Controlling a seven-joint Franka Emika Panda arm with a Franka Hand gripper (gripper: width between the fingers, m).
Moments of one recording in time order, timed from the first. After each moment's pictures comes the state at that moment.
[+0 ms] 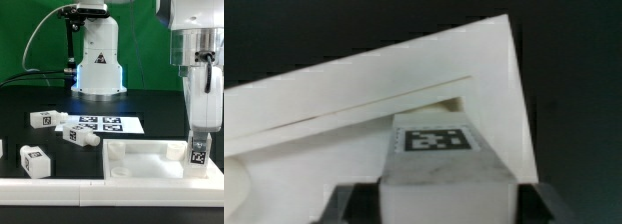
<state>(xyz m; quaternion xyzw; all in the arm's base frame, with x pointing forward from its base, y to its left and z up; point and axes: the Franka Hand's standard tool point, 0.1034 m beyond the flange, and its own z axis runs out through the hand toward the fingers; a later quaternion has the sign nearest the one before) 0.640 0.112 0.074 -0.63 0.77 -0.02 0.06</state>
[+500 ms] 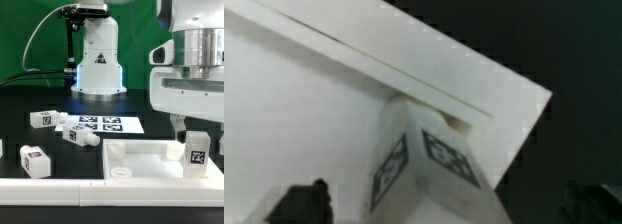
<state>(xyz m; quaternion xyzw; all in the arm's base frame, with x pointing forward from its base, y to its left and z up) 0.640 0.117 0.073 -0.86 0.50 -0.05 0.06</state>
